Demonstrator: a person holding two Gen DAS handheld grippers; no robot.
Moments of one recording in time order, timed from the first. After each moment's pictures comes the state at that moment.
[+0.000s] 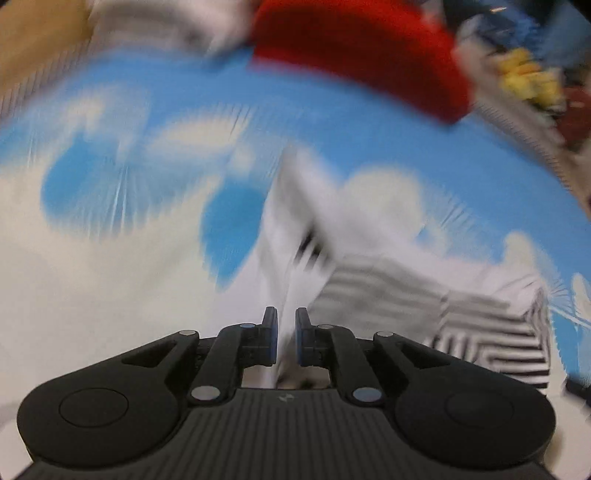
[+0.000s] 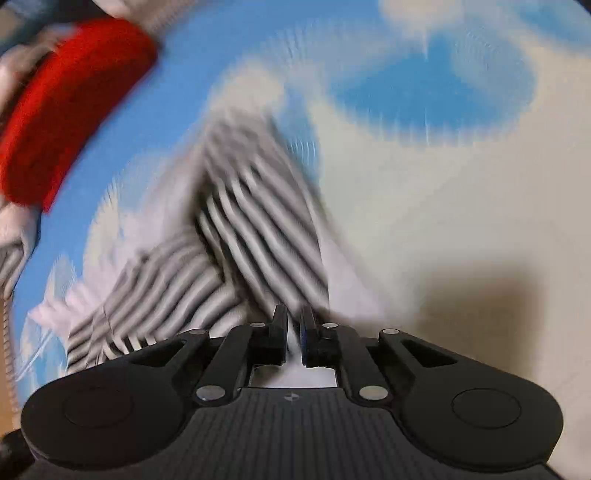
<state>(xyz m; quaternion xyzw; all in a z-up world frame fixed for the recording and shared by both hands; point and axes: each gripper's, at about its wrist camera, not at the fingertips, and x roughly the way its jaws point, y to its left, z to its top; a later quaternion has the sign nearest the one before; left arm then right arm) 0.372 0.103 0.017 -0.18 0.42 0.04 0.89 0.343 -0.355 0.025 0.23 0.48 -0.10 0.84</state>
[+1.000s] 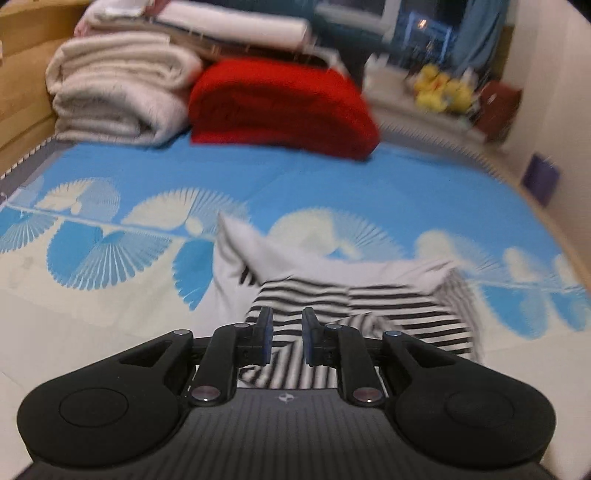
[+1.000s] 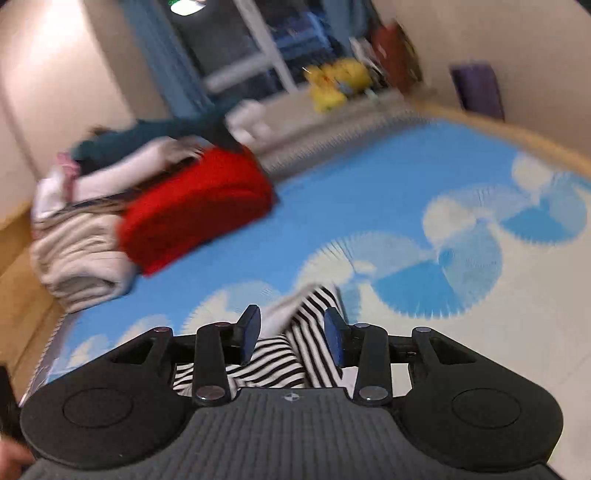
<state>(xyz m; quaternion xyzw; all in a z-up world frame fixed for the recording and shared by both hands) 0.272 0.061 0.106 -0.14 0.34 -0.02 0.93 0.157 -0.365 0.181 0.13 0.26 0.01 0.96</state>
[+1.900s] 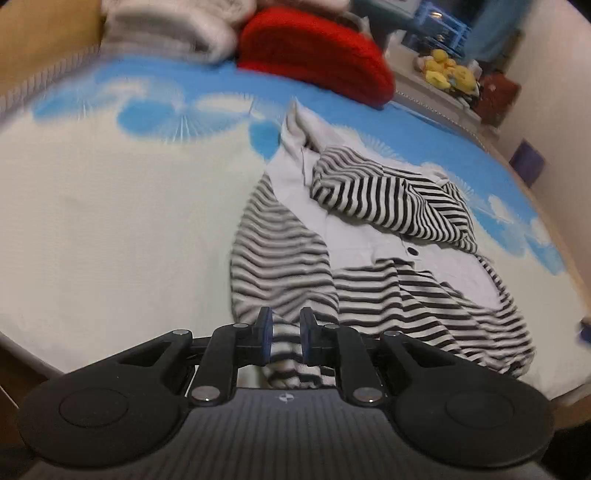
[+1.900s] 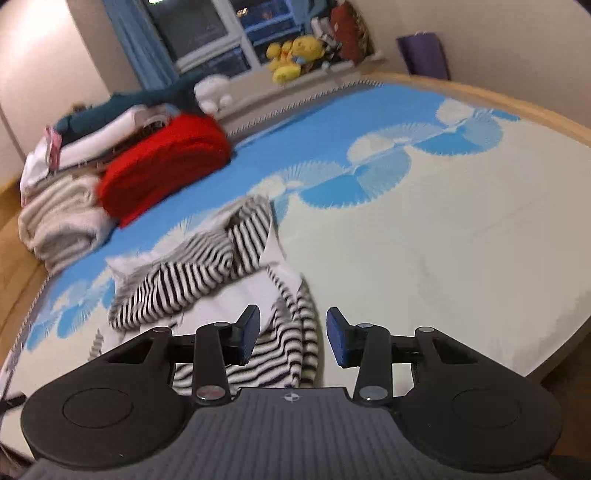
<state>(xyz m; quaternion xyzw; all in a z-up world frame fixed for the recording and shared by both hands) 0.058 0.152 0.010 -0.22 0.41 -0.06 0.88 -0.003 -0.404 0.089 0.15 0.32 -0.04 0.94</state>
